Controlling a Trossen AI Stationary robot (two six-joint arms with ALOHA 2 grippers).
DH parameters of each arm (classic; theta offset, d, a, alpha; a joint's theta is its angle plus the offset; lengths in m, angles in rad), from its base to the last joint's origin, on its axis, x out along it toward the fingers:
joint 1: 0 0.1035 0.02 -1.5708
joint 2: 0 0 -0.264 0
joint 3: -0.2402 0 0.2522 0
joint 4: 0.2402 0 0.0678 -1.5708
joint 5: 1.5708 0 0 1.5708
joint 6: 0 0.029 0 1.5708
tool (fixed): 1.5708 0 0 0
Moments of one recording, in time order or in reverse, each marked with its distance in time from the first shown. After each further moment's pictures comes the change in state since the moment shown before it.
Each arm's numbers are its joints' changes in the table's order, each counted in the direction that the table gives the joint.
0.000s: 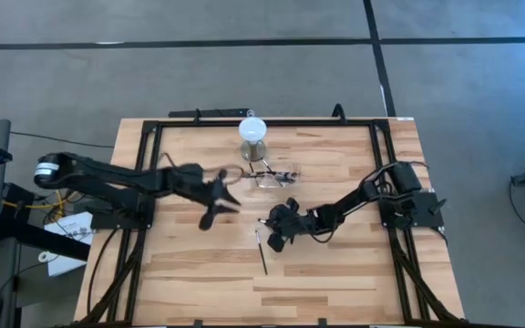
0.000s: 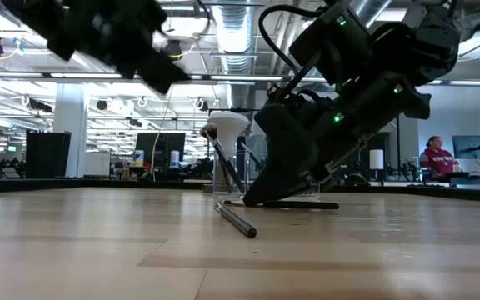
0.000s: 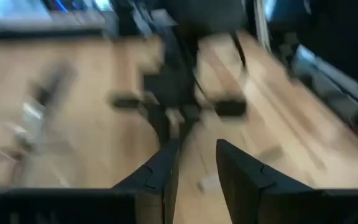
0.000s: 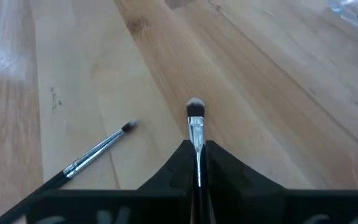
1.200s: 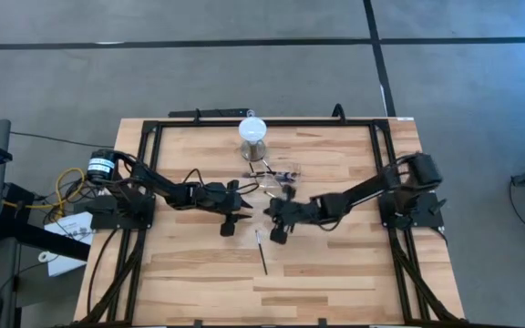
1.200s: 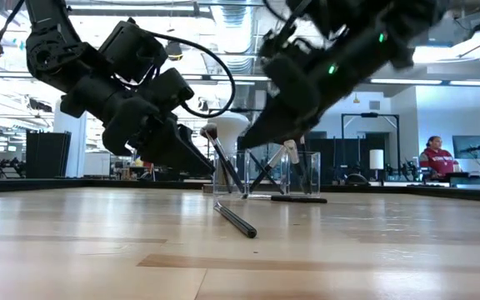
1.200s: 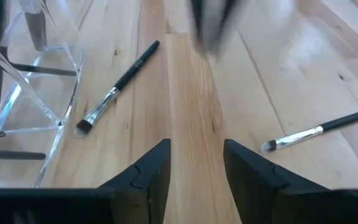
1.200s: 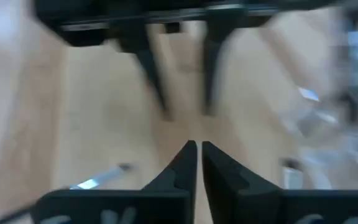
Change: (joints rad) left arm -0.060 0.517 0.033 -0.412 -0.232 0.009; right arm -0.026 -0.193 -0.067 0.146 -0.033 -0.353
